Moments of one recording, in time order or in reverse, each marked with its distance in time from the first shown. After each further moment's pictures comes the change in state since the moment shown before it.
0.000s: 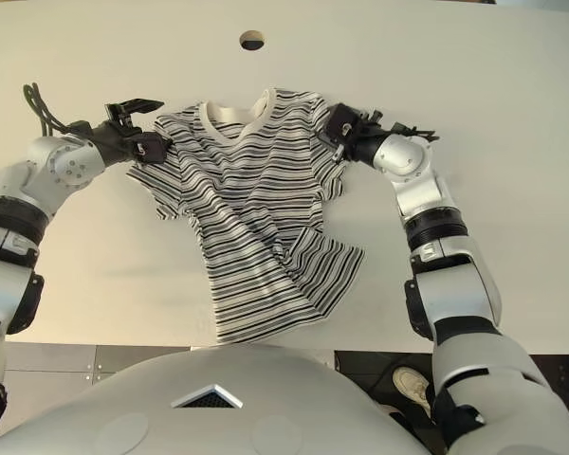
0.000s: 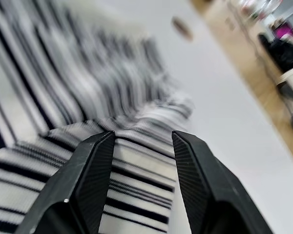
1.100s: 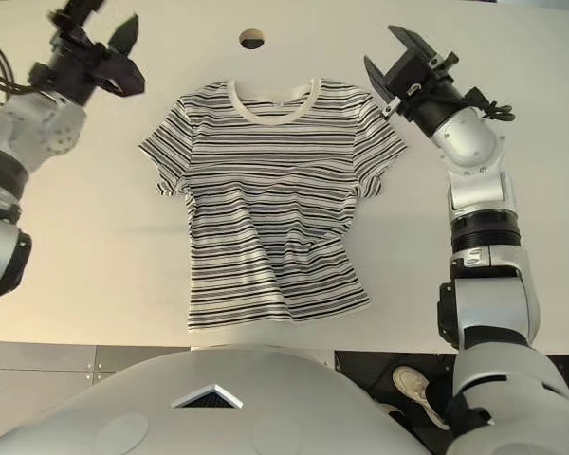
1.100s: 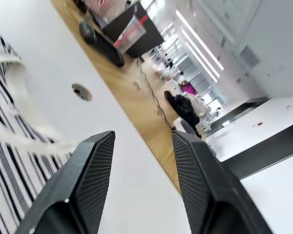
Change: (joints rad) left arm -0.192 0.036 -0.031 0.096 0.039 -0.119 0.660; right arm 0.131 -0.163 -0.195 -0.355 0.115 -0.204 -0.089
